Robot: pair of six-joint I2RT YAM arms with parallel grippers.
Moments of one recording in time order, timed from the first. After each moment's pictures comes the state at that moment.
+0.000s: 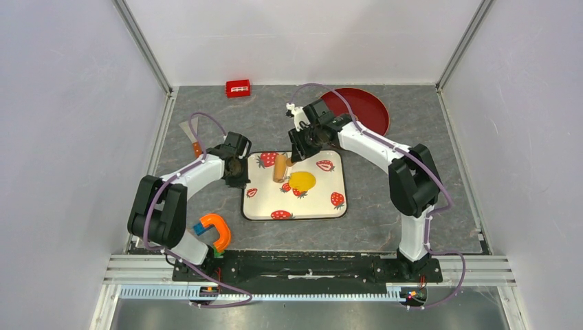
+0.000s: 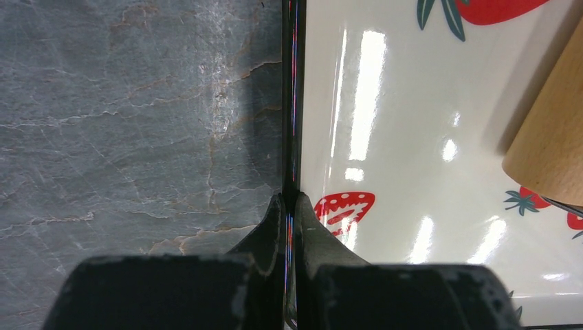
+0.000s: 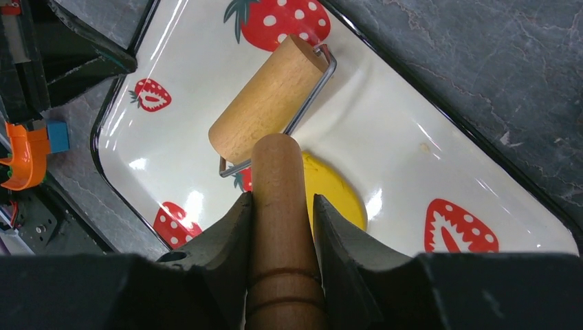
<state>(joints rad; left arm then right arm) -0.32 1.56 0.89 -0.55 -0.07 -0.37 0.62 1.96 1.55 -0.54 -0.33 0.10</state>
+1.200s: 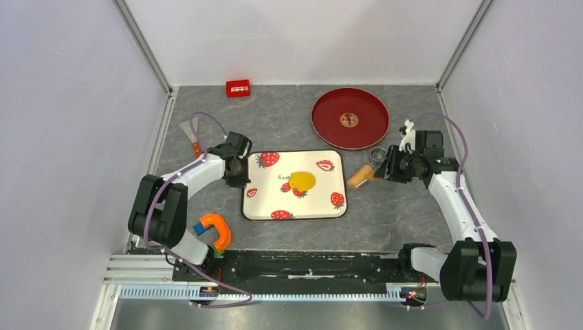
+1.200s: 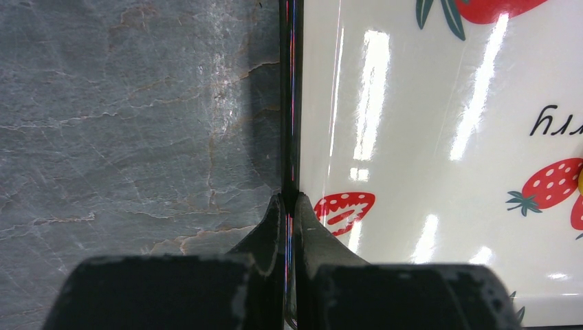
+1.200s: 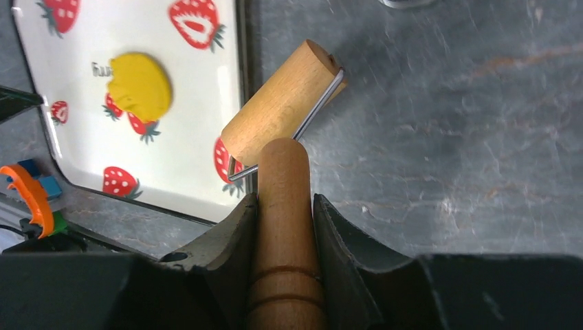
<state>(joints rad) -0.33 1.56 0.89 -0.55 -0.08 -0.37 -0.02 1.17 0.88 -0.65 -0.42 0.20</state>
